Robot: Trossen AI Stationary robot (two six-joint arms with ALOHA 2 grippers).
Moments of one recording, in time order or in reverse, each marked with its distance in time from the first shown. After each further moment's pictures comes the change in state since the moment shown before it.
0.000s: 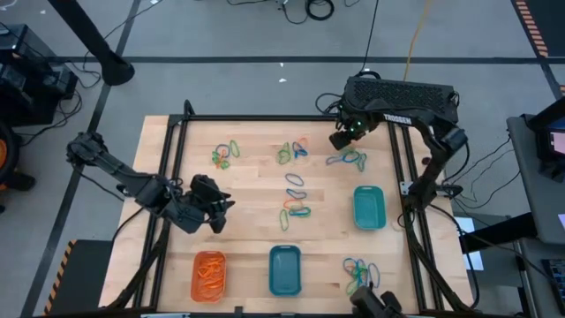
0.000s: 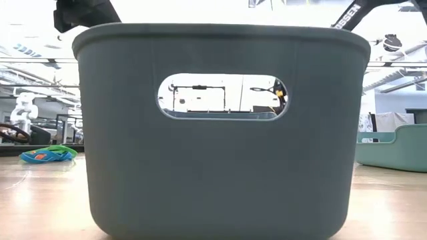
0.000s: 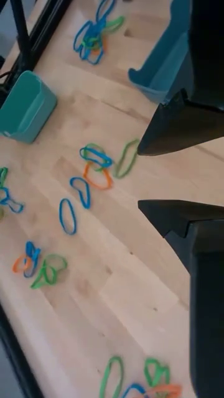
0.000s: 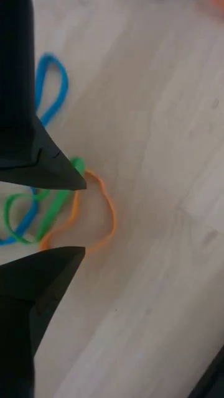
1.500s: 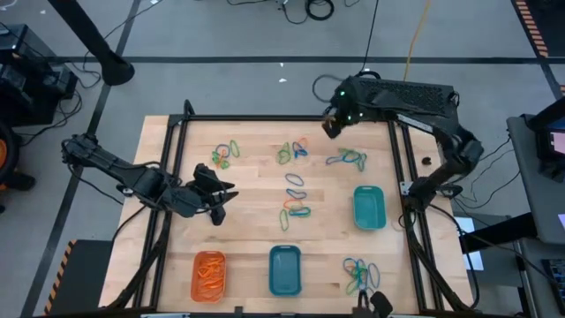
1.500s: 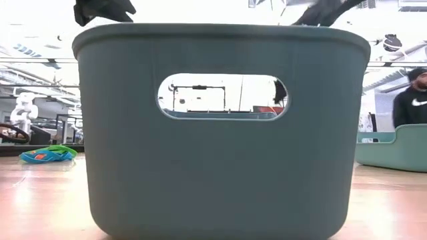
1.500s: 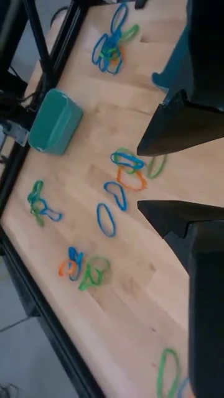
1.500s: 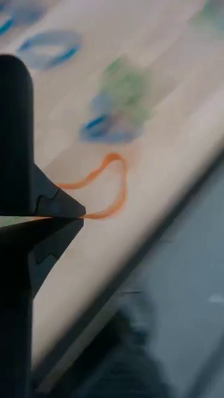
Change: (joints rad) left arm 0.092 -0.066 -0.001 0.130 0.011 0.278; right arm 0.137 -0.205 0.189 -0.020 0.046 -0.043
